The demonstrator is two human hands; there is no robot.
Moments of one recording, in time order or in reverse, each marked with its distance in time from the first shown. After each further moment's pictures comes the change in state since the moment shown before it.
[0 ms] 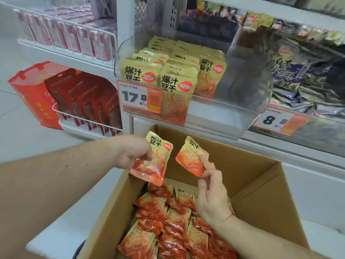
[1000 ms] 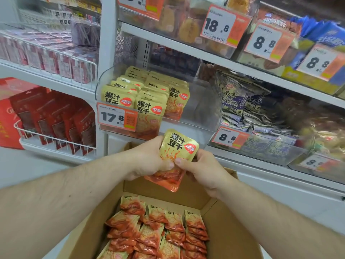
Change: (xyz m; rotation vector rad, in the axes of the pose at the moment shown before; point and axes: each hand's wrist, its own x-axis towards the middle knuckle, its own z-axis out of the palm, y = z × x) left_hand -0.066 0.034 0.059 0.125 -0.209 0.638; right_hand 0.074 -0.107 -0.095 0.371 -0.285 0.522
